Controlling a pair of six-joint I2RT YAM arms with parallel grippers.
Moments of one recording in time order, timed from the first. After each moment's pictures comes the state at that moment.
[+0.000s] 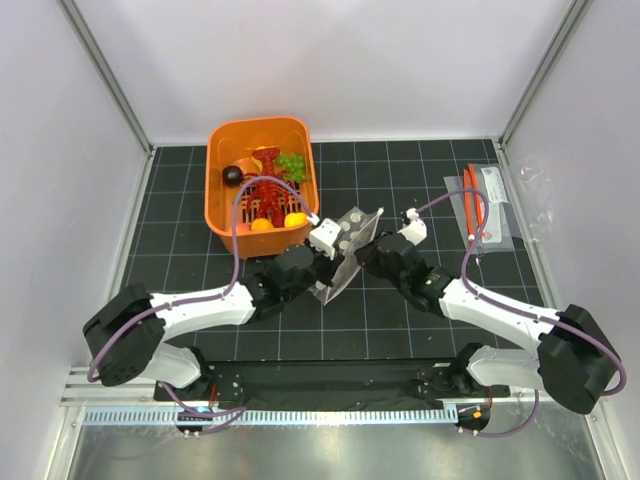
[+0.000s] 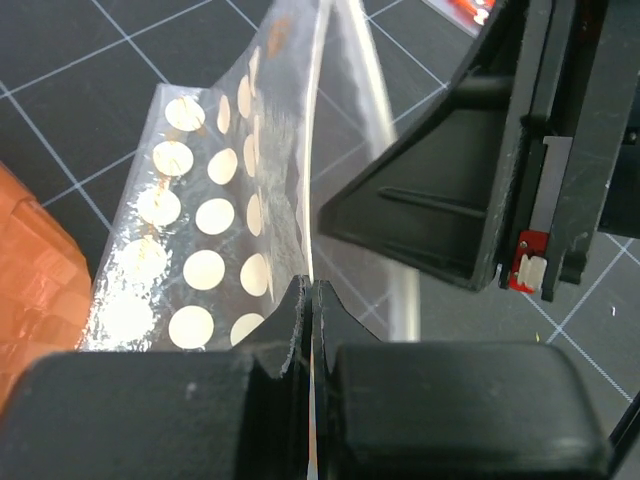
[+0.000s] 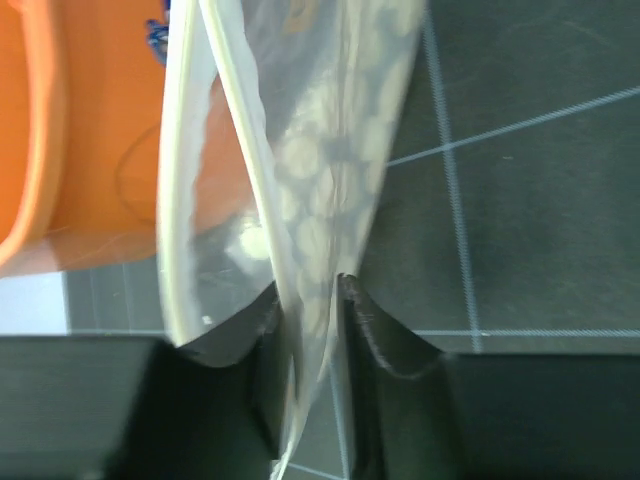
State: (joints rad) left arm -0.98 1.40 0.70 0.41 -0.22 -0.19; right arm 0.76 1.18 0.62 0.02 0.35 1.04
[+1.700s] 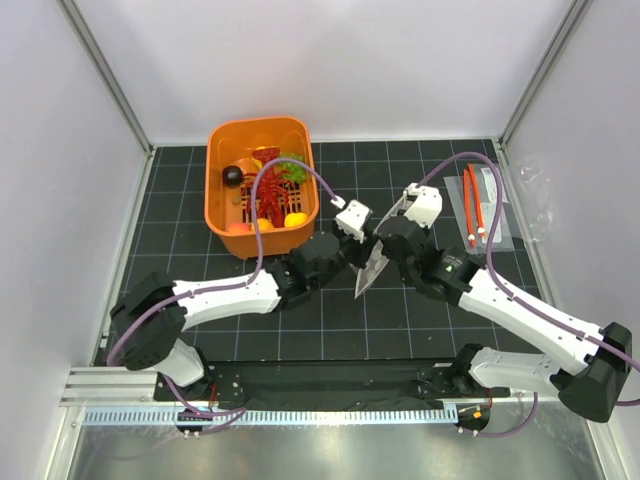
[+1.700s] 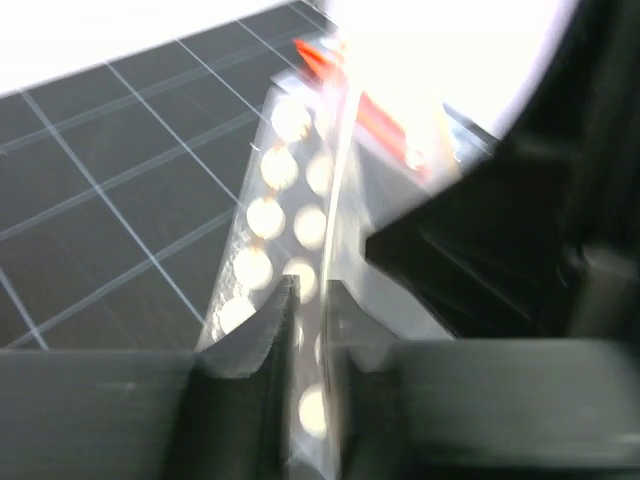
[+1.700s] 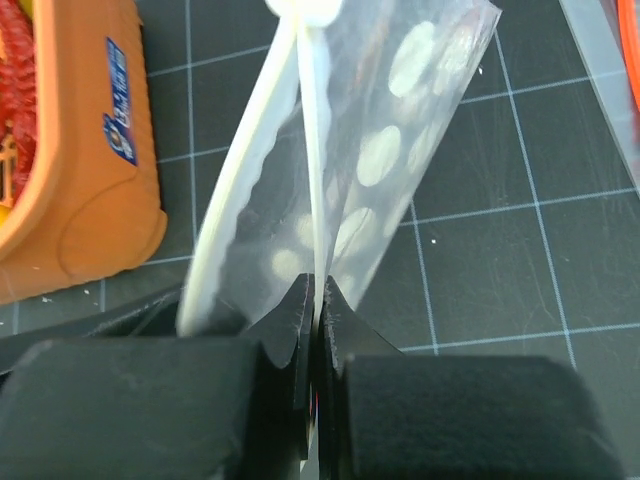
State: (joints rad) left arm -1.06 1.53 0.95 0.47 -0.27 -0.17; right arm 0.85 1.10 0.99 -0.54 0.76 0.71
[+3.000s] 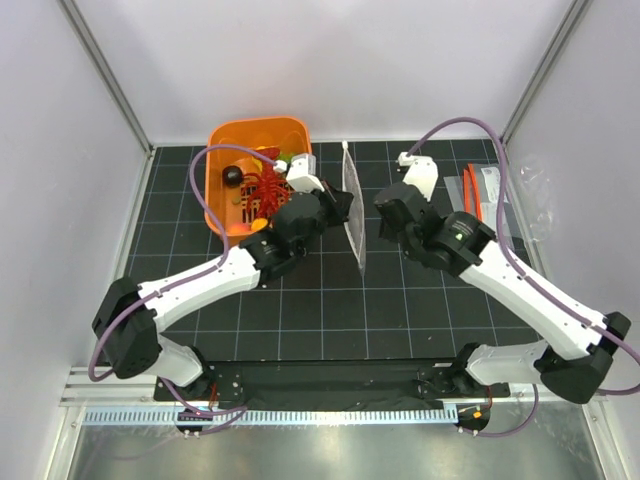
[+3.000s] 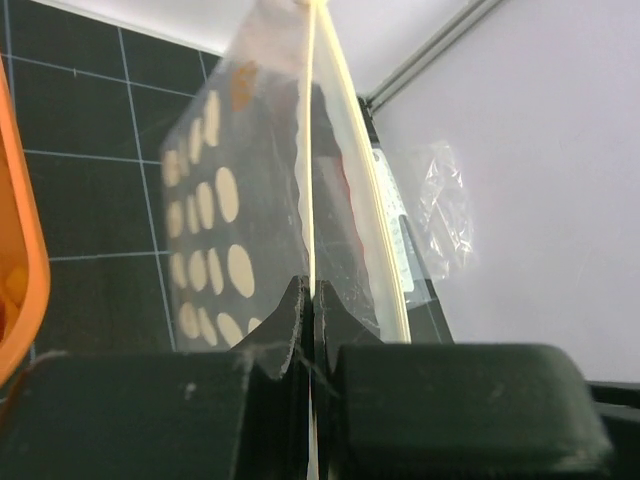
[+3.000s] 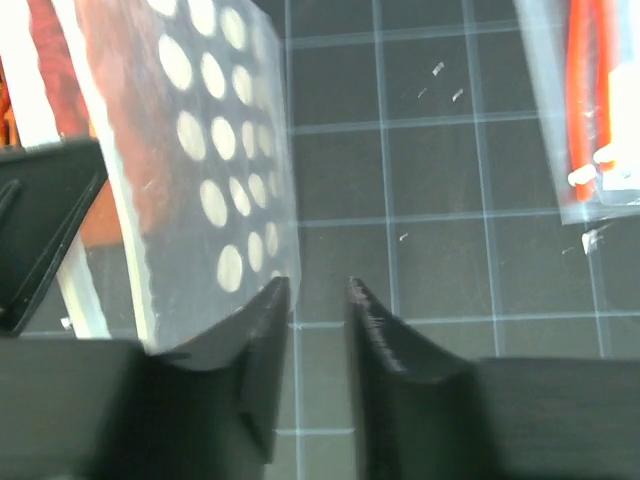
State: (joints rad) left arm -0.92 1.47 1.13 0.21 -0.46 -0.72; right arm 0.84 1.21 1.40 -0.92 0.71 0.62
